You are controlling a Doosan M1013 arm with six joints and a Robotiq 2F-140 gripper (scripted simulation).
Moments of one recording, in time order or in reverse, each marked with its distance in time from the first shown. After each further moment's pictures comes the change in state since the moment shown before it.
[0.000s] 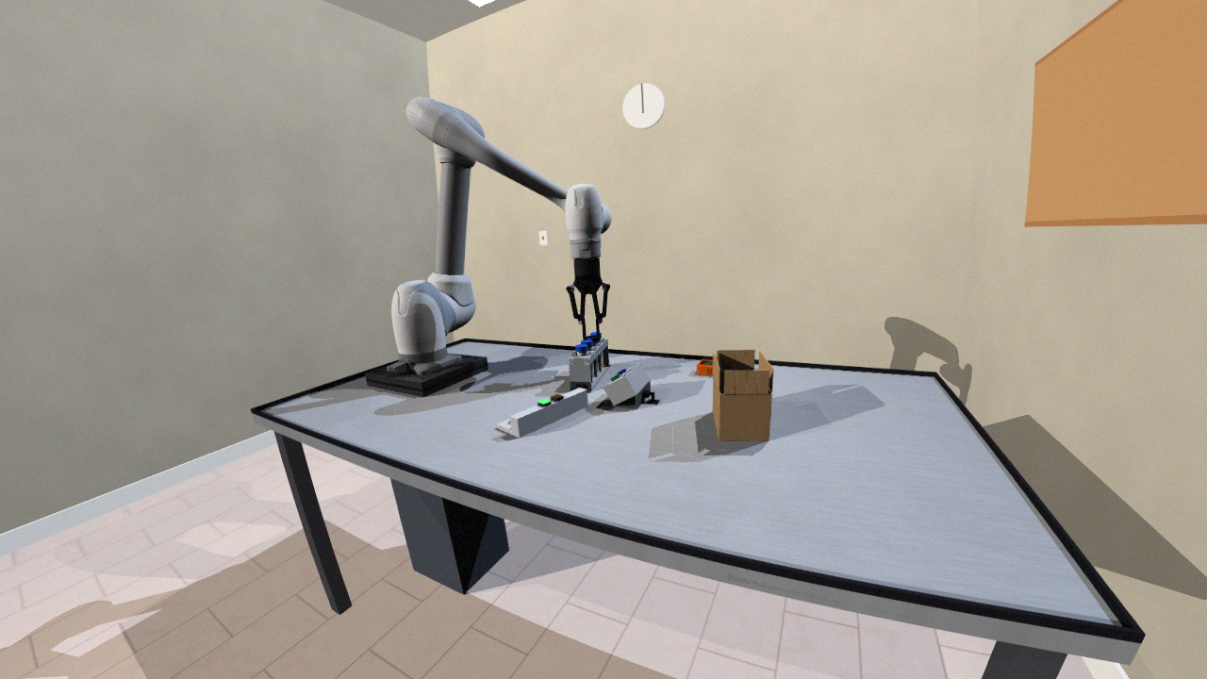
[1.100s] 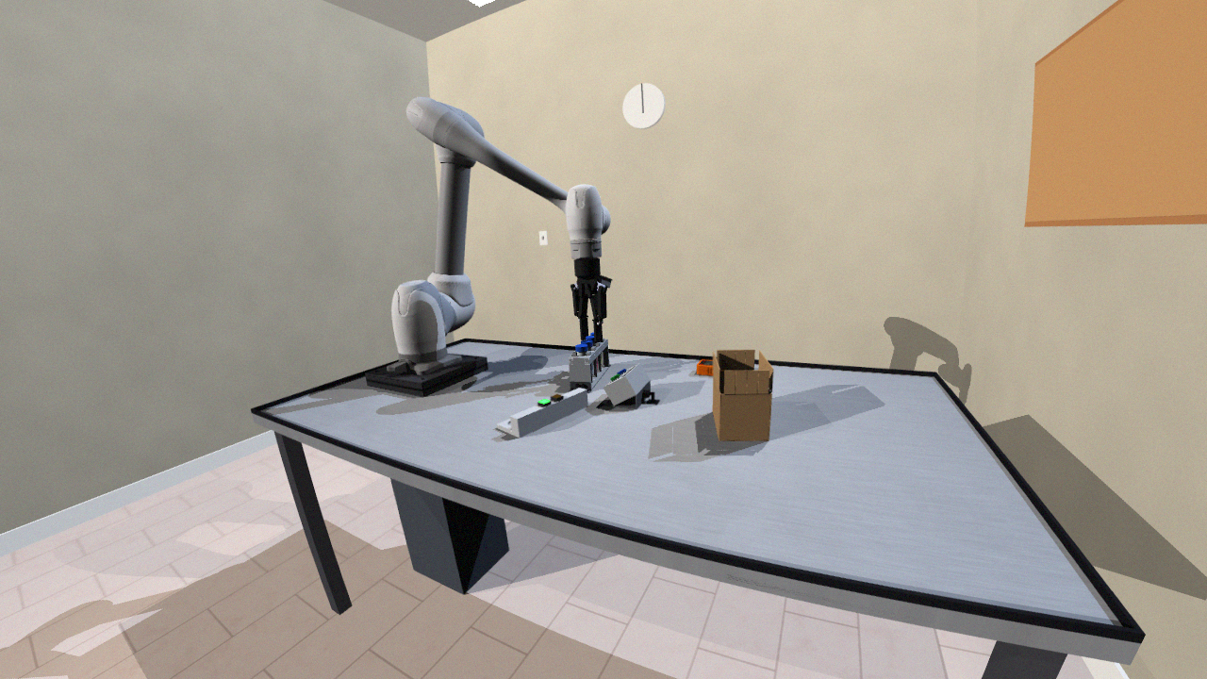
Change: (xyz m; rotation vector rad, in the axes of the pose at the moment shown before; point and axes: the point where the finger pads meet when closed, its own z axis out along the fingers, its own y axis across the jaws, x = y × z) arm 0.000 0.000 0.001 -0.004 -0.016 0.742
